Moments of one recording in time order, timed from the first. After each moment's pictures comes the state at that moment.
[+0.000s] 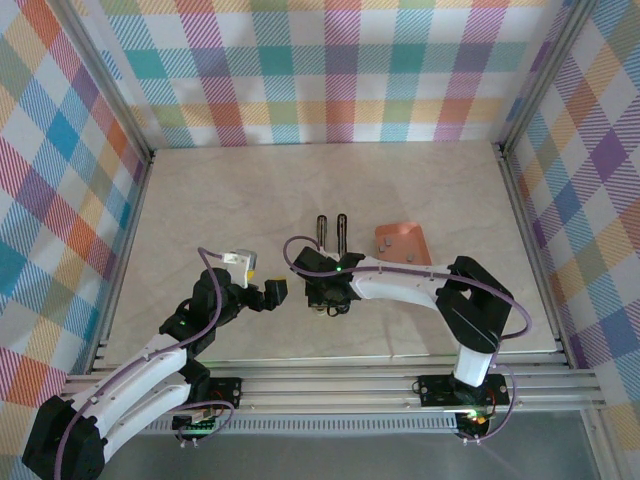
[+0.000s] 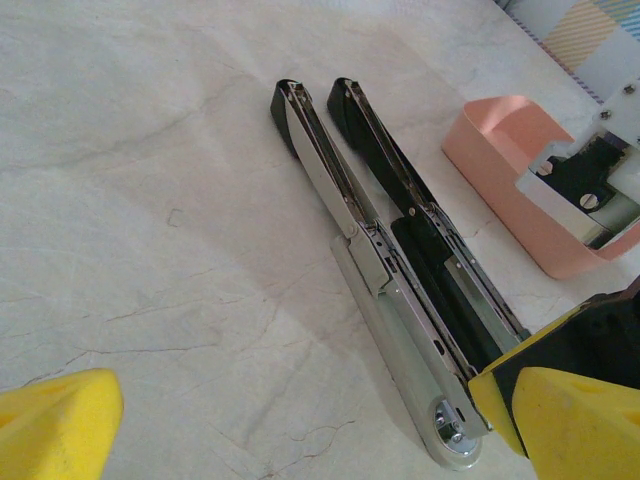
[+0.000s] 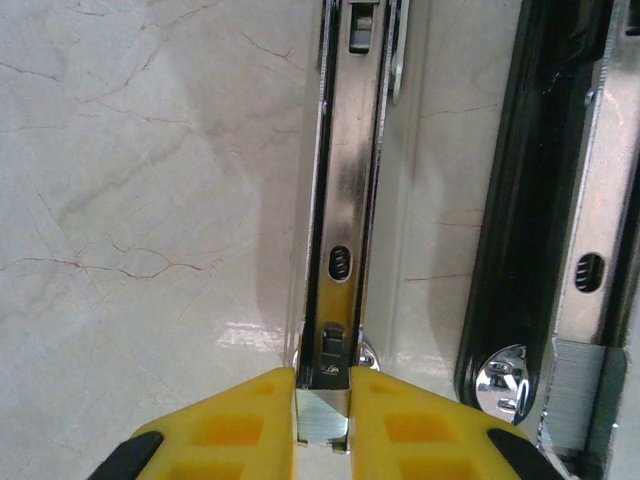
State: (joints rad) left arm -0.53 0.75 0.28 0.02 0.08 -0.34; right arm 1.05 1.77 1.19 -0.63 0.13 0.96
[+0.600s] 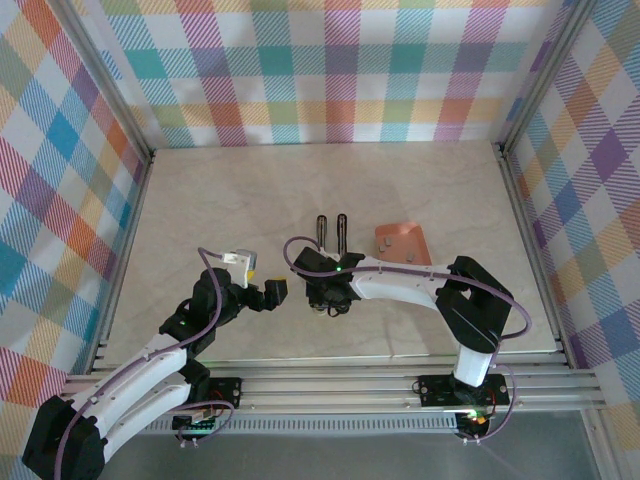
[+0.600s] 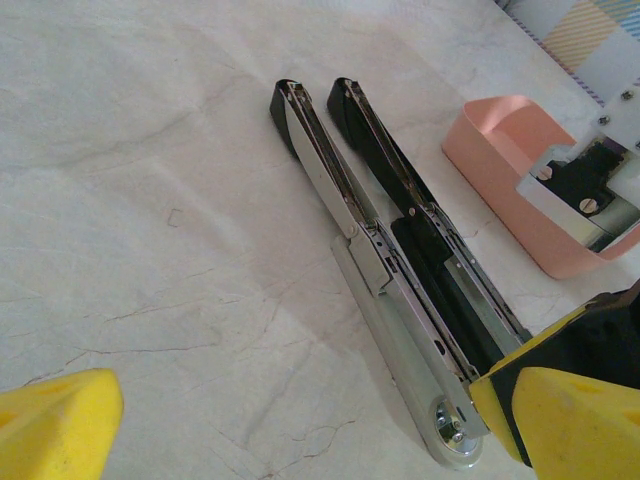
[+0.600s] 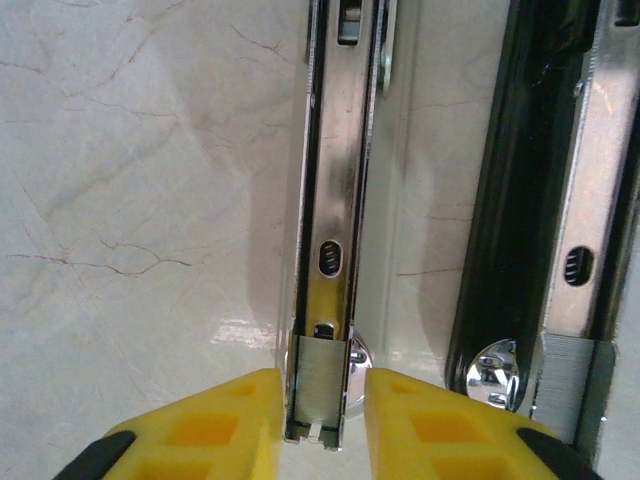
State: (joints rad) left arm -0.53 0.75 0.28 0.02 0.08 -0.34; right arm 1.05 1.78 1.19 -0.65 0.13 0.96
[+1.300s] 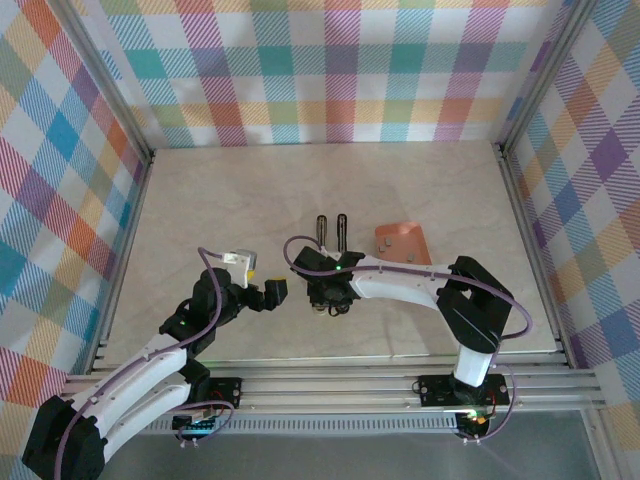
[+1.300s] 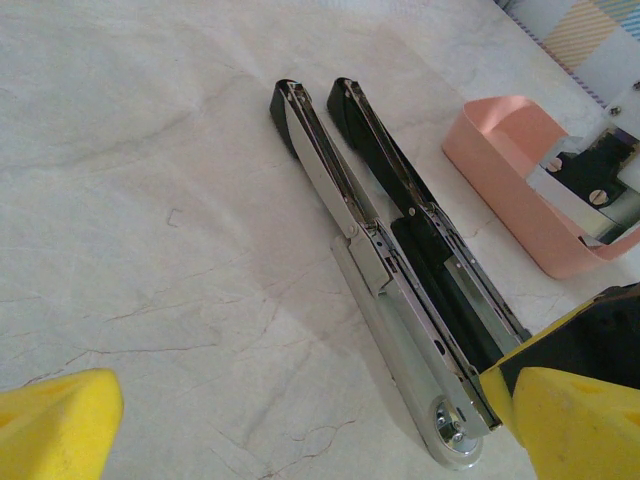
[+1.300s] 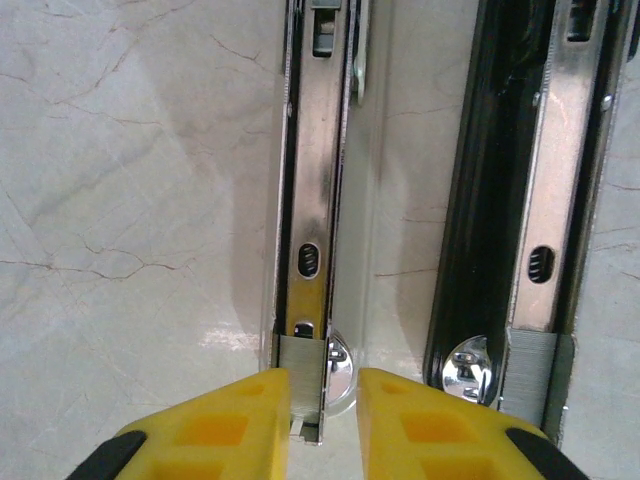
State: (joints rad) left arm -0.53 0.74 0.28 0.02 0.08 -0.34; right arm 1.05 1.77 1.21 -0.68 0.16 0.96
